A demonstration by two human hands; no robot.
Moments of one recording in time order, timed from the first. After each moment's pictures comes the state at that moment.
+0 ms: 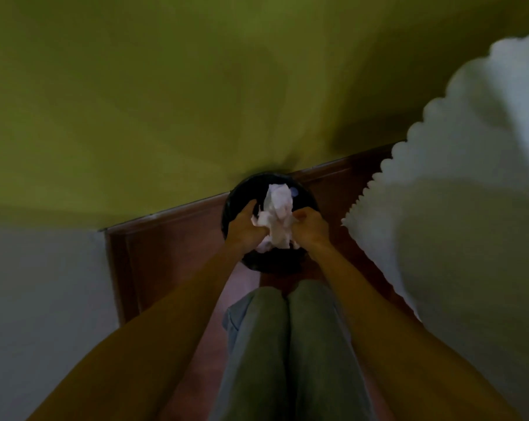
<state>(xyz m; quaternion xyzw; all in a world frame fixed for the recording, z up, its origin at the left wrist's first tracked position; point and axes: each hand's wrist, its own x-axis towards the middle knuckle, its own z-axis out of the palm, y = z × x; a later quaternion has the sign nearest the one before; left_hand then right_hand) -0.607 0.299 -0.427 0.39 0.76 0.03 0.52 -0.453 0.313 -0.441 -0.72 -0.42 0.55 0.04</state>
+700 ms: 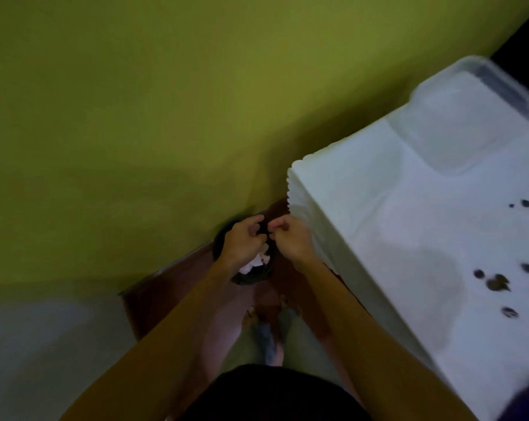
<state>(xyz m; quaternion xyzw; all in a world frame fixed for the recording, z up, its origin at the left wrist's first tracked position) -0.551 0.264 -0.097 0.53 0.65 0.12 0.54 -0.418 0.244 -0.107 -0.74 -0.38 0.49 0.26</state>
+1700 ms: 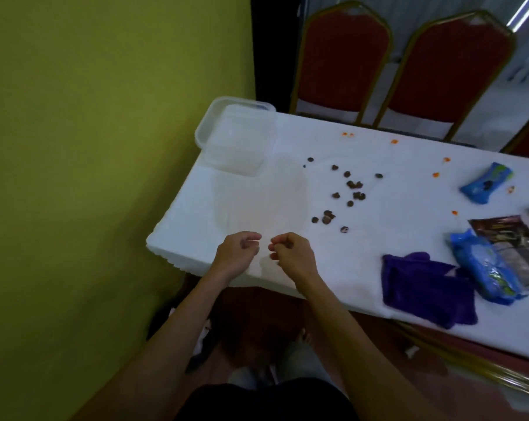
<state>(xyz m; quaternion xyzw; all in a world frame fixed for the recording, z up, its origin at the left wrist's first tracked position) -0.331 0.211 -0.020 0.75 0.40 -0.02 0.52 -0.241 0.086 -0.032 -0.80 -0.08 0.33 0.50</state>
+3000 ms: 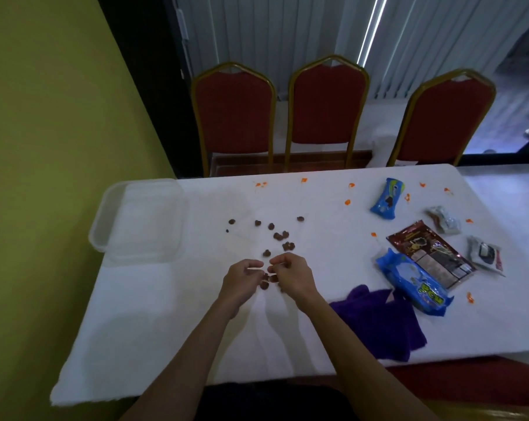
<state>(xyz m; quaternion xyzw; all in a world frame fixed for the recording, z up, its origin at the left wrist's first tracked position) -0.130 0.169 -0.018 0.73 0.32 -0.11 0.59 -0.083 0.037 -0.006 -0.81 0.05 0.25 0.52</state>
